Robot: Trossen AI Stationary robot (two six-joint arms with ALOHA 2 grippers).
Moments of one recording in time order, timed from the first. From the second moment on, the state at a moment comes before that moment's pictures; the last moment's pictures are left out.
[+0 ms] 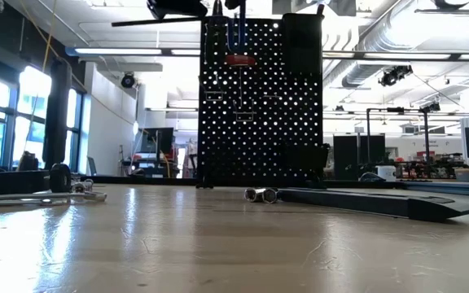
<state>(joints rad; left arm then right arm) -0.21 1.27 1.05 -0.31 -0.31 -0.01 0.23 1.95 2.11 -1.15 0.47 -0.49</state>
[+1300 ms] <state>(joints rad) -0.23 1.29 1.07 -0.40 -0.40 0.04 0.24 1.95 2.11 -1.17 0.47 -0.38</state>
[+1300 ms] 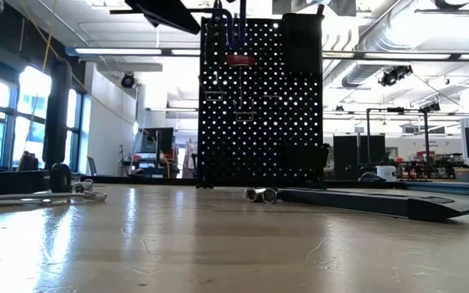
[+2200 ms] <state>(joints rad) -0.24 1.29 1.07 -0.22 -0.39 0.26 0.30 1.79 2.11 -1.21 0.52 -0.24</state>
